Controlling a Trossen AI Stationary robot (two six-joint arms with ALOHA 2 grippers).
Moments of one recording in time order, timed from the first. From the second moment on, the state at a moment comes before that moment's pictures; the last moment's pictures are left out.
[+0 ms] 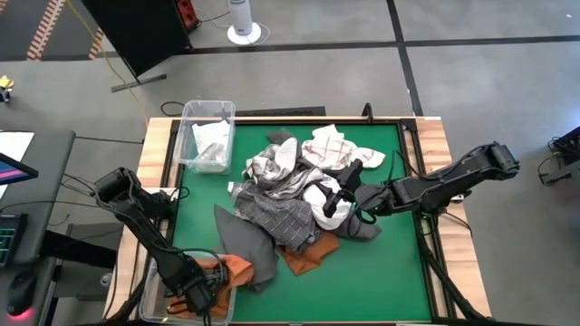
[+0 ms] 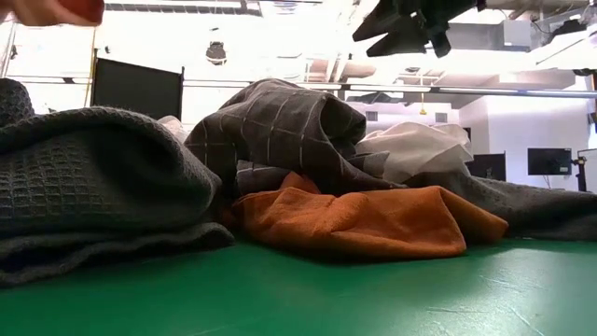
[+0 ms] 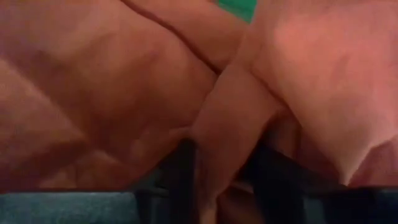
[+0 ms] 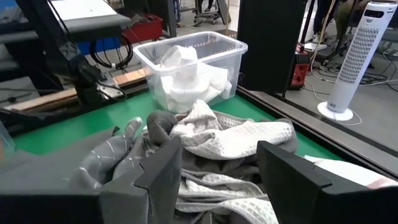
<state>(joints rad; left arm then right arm) -0.91 1.67 1.10 -0.85 0.09 0.44 0.27 1.28 0.84 0.07 0.84 0.33</state>
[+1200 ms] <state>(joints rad) -0.82 1.18 1.10 -0.80 -0.57 -0.18 0.26 1.29 0.84 0.14 0.84 0.30</state>
